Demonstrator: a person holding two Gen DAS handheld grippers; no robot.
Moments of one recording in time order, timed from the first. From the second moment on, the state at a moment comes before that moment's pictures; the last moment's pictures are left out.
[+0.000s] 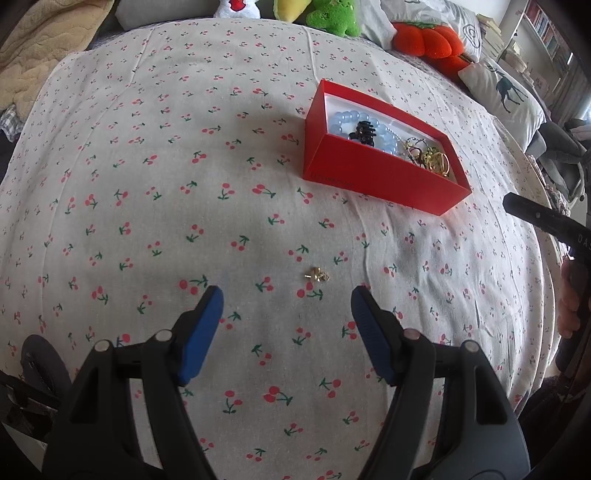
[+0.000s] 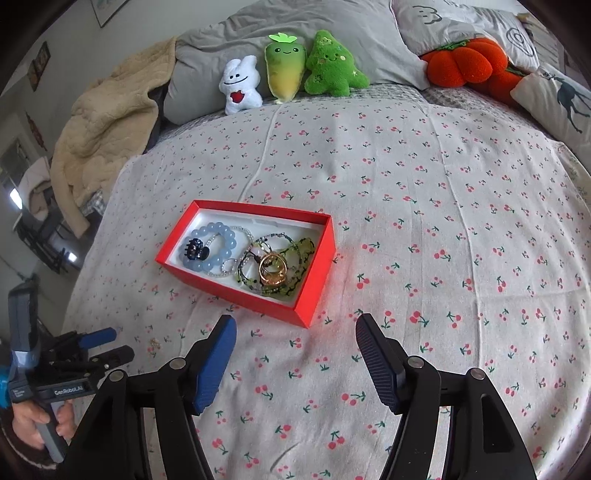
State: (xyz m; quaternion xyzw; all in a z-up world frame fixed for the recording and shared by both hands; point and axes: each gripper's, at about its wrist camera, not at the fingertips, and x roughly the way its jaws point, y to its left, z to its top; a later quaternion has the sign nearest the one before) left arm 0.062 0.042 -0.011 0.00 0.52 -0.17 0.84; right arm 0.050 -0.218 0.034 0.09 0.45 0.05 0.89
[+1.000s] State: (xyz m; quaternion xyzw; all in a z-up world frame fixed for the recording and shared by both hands) left arm 0.059 0.006 -0.041 0.04 0.48 -0.18 0.86; right arm 0.005 -0.178 -0.031 -0.01 0.50 0.10 0.86
